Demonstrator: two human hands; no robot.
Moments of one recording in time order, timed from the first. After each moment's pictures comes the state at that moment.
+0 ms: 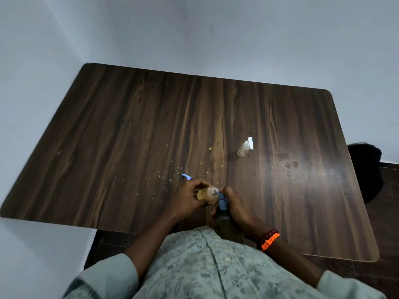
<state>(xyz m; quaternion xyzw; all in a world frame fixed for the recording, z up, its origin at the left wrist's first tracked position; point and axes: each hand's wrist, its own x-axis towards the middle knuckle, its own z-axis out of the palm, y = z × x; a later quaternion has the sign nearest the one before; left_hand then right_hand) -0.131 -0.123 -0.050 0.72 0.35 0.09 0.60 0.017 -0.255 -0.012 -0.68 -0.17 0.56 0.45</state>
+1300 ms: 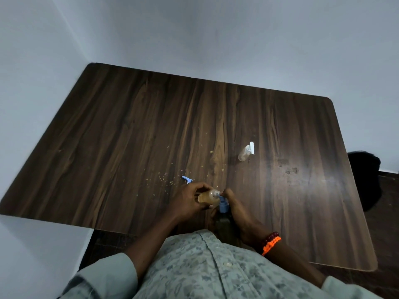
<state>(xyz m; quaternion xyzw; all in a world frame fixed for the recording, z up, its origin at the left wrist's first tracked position) -0.127 -0.123 -0.047 0.73 0.33 0.08 0.59 0.014 -0.249 -0.004 -0.65 -0.05 0.61 0.44</state>
